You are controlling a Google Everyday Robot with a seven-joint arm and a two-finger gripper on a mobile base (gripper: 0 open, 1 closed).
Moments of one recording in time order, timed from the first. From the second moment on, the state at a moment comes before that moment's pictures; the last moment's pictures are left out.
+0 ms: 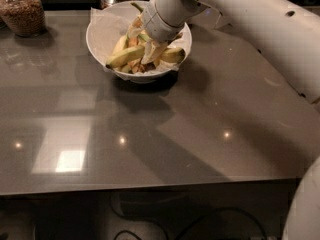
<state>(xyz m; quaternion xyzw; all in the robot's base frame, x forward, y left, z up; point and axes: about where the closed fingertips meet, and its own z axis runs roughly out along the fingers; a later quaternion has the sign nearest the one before) 0.686 0.047 0.918 -0.84 0.41 -0.07 0.34</state>
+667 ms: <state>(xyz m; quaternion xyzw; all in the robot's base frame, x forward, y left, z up) 0.706 0.043 0.899 -0.85 0.42 -0.08 0.32</state>
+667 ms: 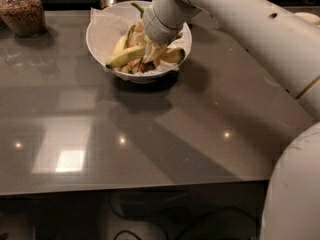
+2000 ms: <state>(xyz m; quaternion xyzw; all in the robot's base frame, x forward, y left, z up) 0.694 0.024 0.961 -0.84 0.44 -0.10 0.31</state>
